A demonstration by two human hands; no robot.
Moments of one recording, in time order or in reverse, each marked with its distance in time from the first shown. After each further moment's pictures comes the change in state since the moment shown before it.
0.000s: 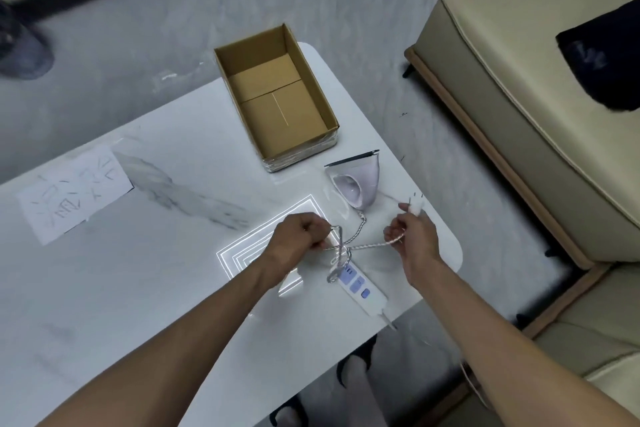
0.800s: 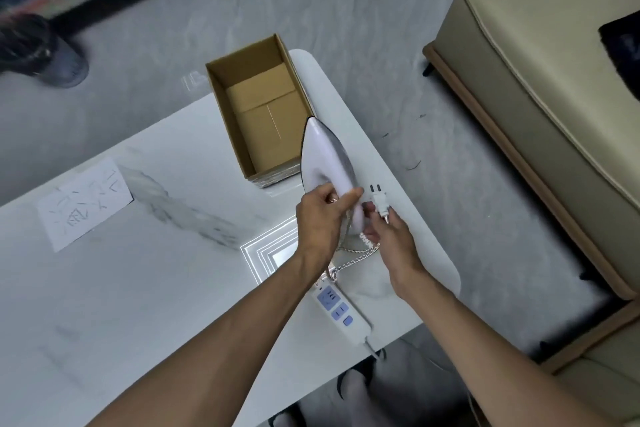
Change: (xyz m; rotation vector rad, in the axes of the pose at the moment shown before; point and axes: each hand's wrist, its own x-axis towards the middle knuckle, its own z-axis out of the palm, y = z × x) left_hand 0.048 0.089 0.088 -0.176 0.392 0.147; right_hand 0.029 -0.041 0.005 -0.412 -0.389 -0.143
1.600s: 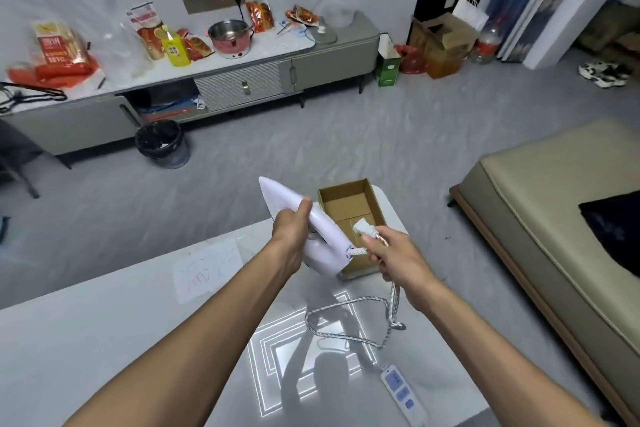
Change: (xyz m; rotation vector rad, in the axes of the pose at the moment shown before) left_hand -0.024 0.213 -0.287 -0.239 0.162 -0.176; right_hand -0.159 -0.228 0.191 -0.398 -0.246 -0.256
